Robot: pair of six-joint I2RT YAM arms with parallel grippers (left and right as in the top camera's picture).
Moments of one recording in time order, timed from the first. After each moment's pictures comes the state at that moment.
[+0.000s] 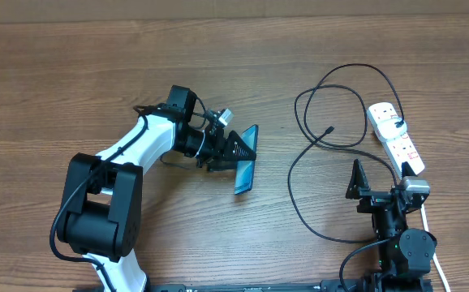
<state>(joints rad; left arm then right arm) -0.27 1.92 1.17 -0.70 1.12 -0.20 -0.05 0.01 0.02 -0.03 -0.02 0.10</state>
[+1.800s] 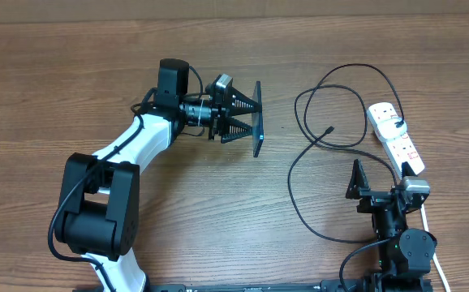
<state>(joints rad) -0.24 1.92 1.17 0.03 1.38 -1.08 -0.05 0.01 0.02 -0.03 -0.02 0.10</state>
